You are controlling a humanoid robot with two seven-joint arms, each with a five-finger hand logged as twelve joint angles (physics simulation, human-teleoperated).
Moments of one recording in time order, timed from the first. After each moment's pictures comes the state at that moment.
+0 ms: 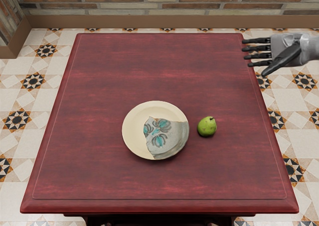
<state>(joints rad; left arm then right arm) -0.06 0.00 -0.18 -0.18 -0.02 -0.07 -0.09 1.16 -0.78 0.39 0.87 0.11 0.61 -0.61</state>
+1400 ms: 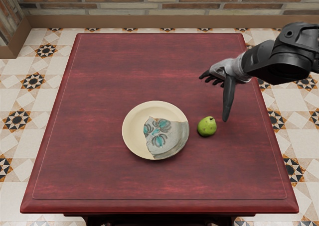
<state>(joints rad) -0.06 0.00 -0.17 -0.17 -0.02 -0.07 -0.09 1.68 -0.56 -0.31 1.42 -0.26 0.10 -0.61</state>
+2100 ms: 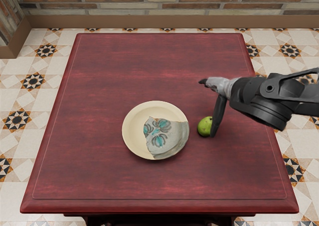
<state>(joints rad) -0.06 0.00 -0.17 -0.17 -0.02 -0.07 -0.09 1.70 -0.52 -0.44 1.74 -0.27 -0.47 -0.61</state>
